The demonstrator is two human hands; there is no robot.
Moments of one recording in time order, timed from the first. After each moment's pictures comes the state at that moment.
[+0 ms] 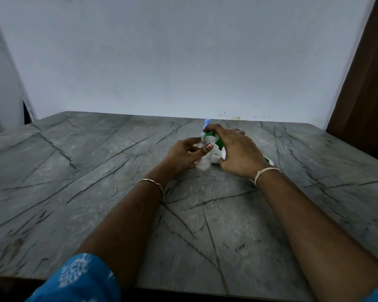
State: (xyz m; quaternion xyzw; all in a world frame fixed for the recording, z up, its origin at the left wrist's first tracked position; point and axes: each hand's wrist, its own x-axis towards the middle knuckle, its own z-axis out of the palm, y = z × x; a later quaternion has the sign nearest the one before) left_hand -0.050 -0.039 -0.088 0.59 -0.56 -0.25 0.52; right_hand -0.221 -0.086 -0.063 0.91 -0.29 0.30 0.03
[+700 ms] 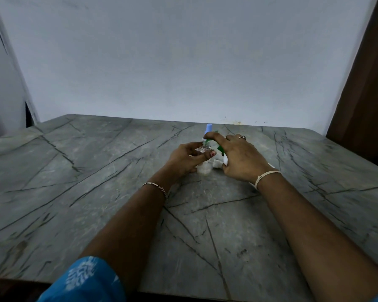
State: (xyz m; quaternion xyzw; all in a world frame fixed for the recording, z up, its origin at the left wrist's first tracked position) left_hand -0.050 -0.041 -0.088 0.60 -0.55 -0.25 0.52; right_hand -0.220 -0.090 -0.060 0.92 -0.30 0.24 0.06
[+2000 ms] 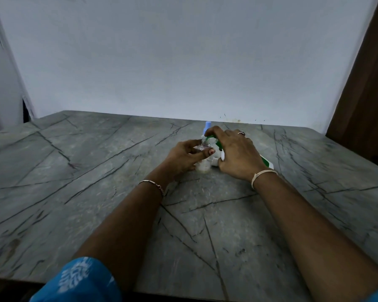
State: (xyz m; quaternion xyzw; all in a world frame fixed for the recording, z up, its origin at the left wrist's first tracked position) left_hand -0.050 -0.041 -0.087 0.59 -0.54 -0.29 0.52; right_hand -0.214 -0.087 -0.061 0.90 -0.31 0.29 0.05
